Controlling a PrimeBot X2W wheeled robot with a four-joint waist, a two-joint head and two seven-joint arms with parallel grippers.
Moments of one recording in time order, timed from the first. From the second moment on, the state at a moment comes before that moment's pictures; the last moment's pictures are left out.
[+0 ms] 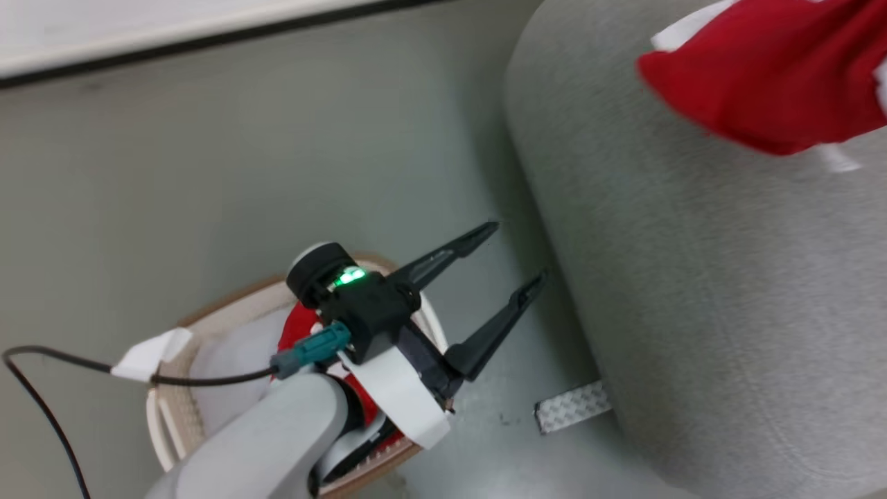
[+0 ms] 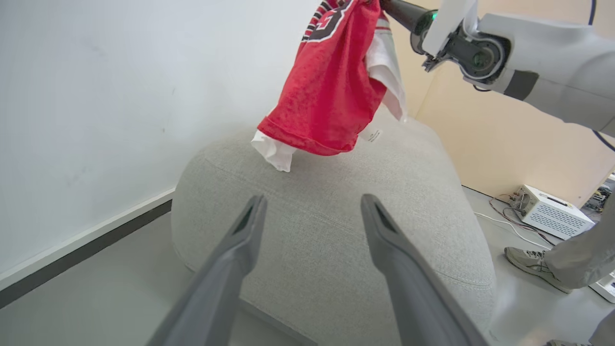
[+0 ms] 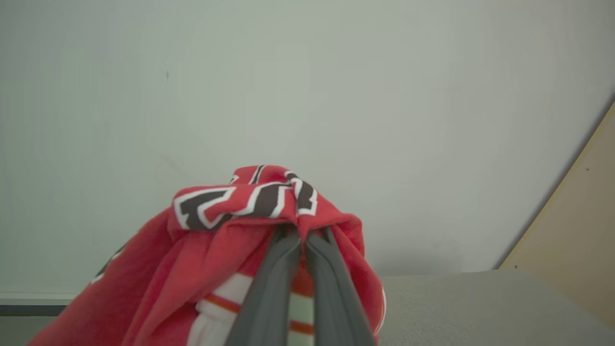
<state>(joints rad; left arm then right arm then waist) -0.66 0.36 -0.81 -0.01 -0.47 -0.10 -0.13 -0.89 -0.33 -0.04 0.44 0.24 0.13 -0.16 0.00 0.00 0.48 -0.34</state>
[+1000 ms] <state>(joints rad) -0.62 0.40 -0.76 0.02 -0.52 -0.05 -0.19 -1.00 -0.39 -0.04 0.95 -0.02 0.13 0.07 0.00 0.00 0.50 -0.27</state>
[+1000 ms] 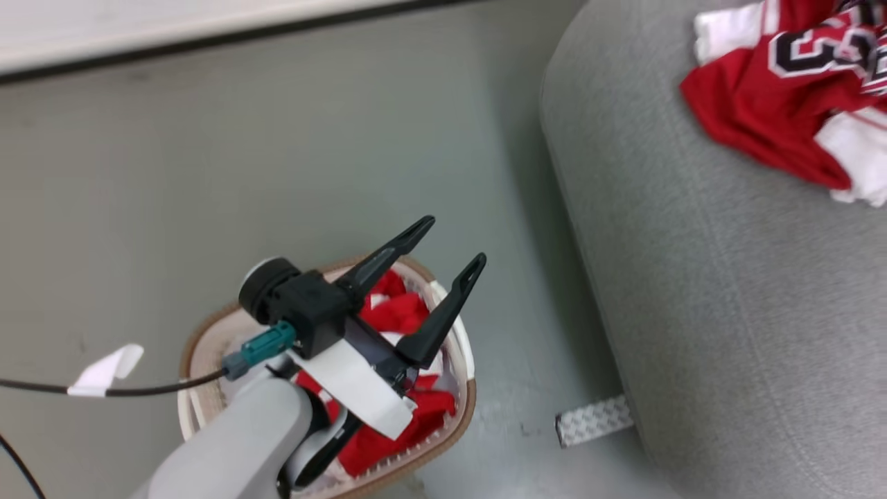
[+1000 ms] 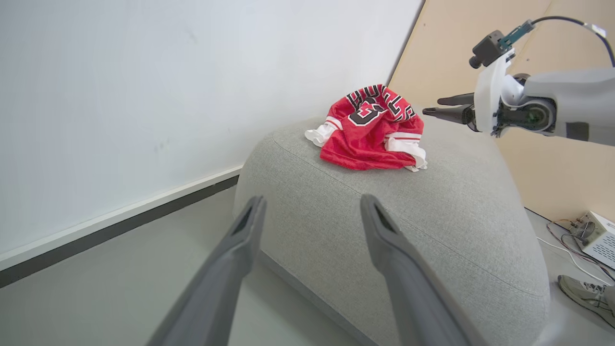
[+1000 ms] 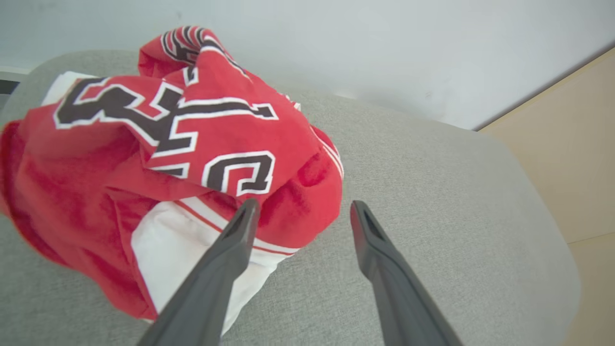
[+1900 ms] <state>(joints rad) -0.29 0.41 -0.43 0.05 -0.59 0.13 -0.26 -0.49 -0.29 0.12 0.32 0.48 0.13 -0.07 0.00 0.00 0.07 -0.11</state>
